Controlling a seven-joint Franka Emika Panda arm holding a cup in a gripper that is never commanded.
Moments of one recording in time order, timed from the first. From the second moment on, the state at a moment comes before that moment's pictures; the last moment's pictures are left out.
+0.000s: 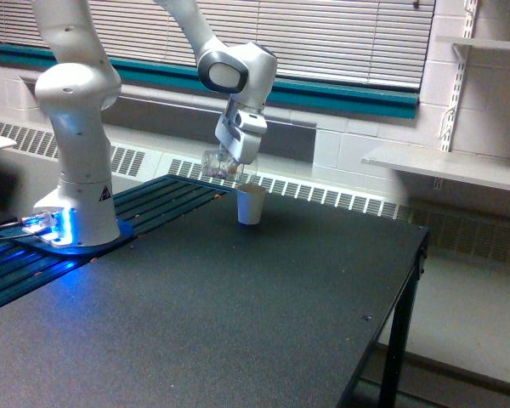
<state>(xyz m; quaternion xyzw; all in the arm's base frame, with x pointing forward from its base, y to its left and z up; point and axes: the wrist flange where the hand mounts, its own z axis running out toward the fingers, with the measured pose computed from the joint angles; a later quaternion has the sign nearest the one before) 0.247 0.263 0.262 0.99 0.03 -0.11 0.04</state>
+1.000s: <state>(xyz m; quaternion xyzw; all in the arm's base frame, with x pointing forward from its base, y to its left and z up) 0.248 0.263 0.261 0.99 0.04 -0.12 0.04</state>
